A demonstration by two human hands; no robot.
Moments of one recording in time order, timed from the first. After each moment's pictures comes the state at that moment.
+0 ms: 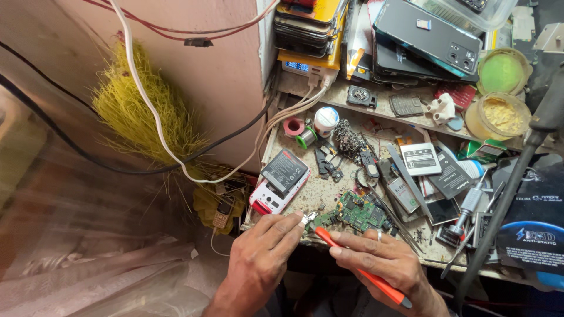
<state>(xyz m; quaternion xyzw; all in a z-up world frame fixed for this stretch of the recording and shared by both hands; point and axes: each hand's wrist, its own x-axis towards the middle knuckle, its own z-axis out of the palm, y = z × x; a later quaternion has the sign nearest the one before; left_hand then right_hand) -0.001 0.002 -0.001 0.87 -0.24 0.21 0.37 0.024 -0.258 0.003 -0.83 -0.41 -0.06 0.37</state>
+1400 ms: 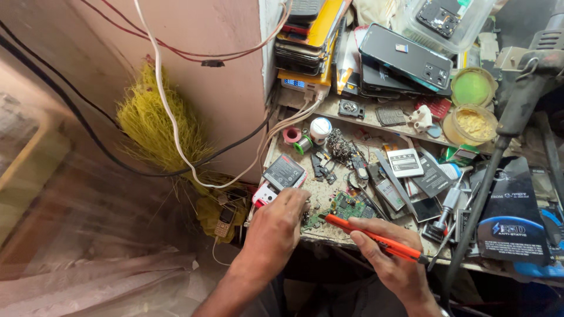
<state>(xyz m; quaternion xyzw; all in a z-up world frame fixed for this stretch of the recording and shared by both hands) 0.021 -0.022 0.019 0.89 -0.13 0.11 0.42 0.006 -0.262 0.013 -0.83 -0.11 -0.02 0.54</state>
